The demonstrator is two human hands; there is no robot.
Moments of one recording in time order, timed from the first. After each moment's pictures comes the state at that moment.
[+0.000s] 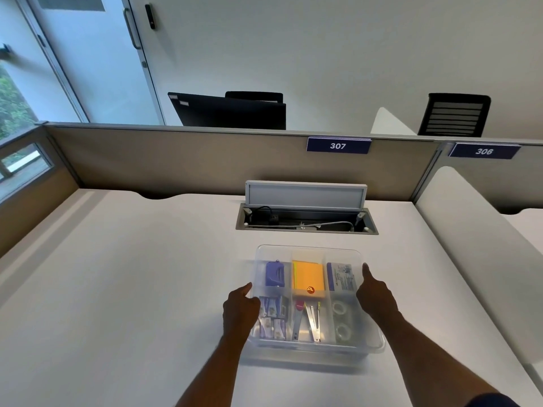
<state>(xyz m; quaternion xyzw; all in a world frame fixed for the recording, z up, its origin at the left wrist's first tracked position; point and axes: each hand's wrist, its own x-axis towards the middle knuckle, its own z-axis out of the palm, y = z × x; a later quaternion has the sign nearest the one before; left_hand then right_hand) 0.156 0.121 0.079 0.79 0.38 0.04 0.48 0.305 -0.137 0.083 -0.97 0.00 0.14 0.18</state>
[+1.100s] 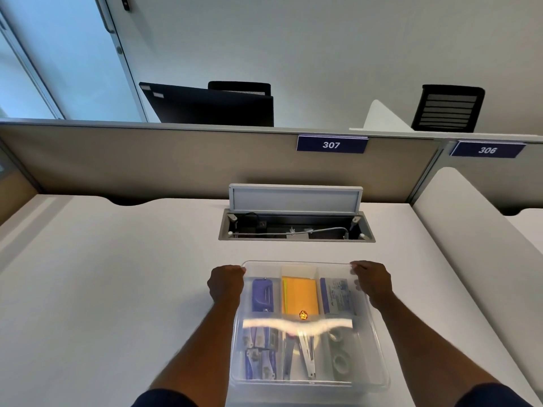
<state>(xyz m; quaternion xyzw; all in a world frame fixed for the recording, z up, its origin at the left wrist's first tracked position) 0.273 0.162 0.086 0.78 0.44 0.08 0.44 0.400 -0.127 0.071 -0.85 0.11 0.09 0.50</state>
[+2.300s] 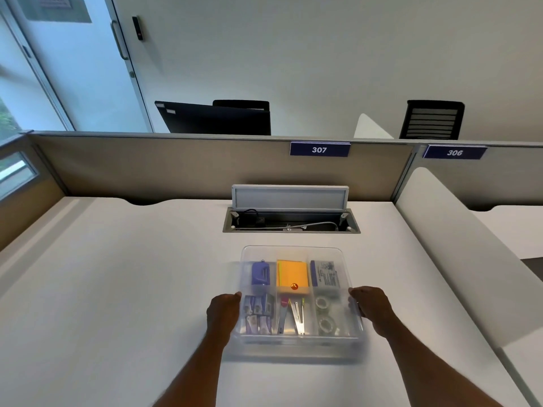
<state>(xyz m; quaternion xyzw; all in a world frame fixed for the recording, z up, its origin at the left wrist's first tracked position) 0.148 0.121 0.072 0.78 0.38 0.05 0.50 0.293 -0.194 0.059 -0.80 0.09 0.17 0.56</state>
